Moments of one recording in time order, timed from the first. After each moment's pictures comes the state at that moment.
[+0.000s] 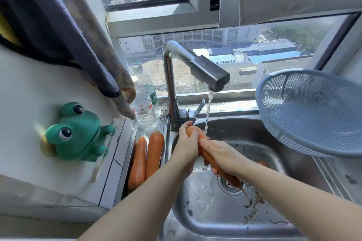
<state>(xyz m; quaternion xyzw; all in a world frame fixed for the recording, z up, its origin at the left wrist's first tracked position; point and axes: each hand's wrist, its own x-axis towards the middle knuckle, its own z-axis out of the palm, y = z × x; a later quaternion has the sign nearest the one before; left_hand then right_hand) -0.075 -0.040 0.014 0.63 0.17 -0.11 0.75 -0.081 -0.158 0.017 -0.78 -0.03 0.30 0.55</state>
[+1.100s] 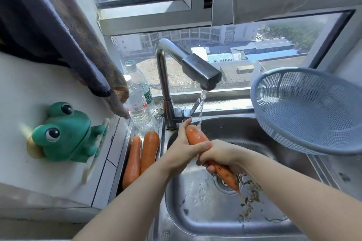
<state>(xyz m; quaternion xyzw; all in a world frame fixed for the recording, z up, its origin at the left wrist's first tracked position) -0.078 -0.027 0.006 0.65 0.05 -0.20 0.73 -0.067 -0.165 0.020 -0.70 0.04 0.44 0.56</state>
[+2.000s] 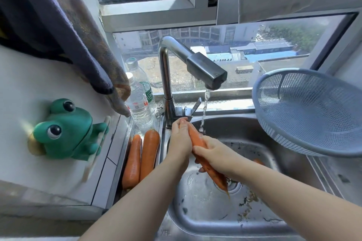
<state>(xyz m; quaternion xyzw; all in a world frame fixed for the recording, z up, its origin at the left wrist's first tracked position) -0.066 -0.044 0.012 0.62 0.21 -0.03 0.75 -0.085 -0.148 0.030 -0.77 -0.04 0.30 0.56</state>
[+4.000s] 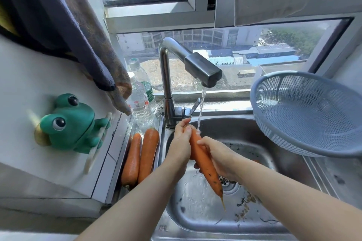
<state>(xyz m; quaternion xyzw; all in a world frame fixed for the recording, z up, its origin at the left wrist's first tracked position) -0.091 -0.046 0.021 0.64 0.17 -0.06 0.75 -0.090 -0.157 0.027 -0.64 0.08 0.39 0.65</state>
